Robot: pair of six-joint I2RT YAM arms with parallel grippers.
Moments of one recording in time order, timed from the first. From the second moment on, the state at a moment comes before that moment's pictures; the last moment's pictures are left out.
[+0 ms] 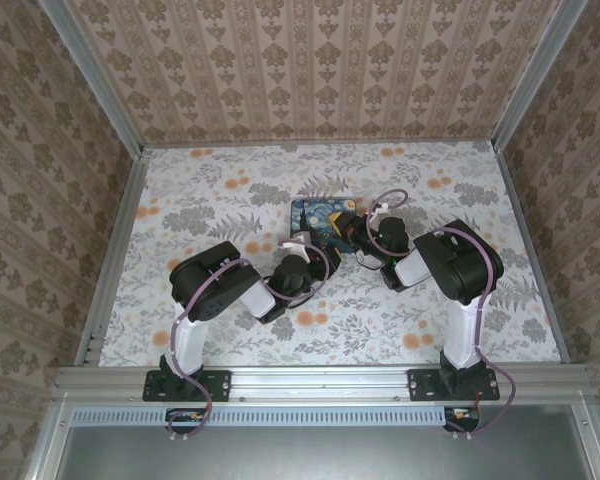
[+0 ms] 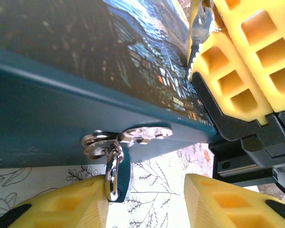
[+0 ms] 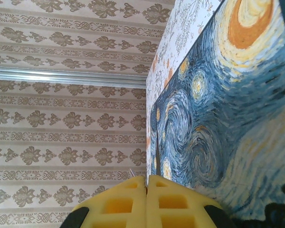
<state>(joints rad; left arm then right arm) -0.94 2.03 0.63 1.15 -0.12 -0.99 0.38 1.98 0.65 1.24 -0.37 1.40</state>
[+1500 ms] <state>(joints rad) -0.90 2.09 0.66 1.20 -0.11 -1.06 0.37 1.97 0.65 1.25 -0.38 1.41</state>
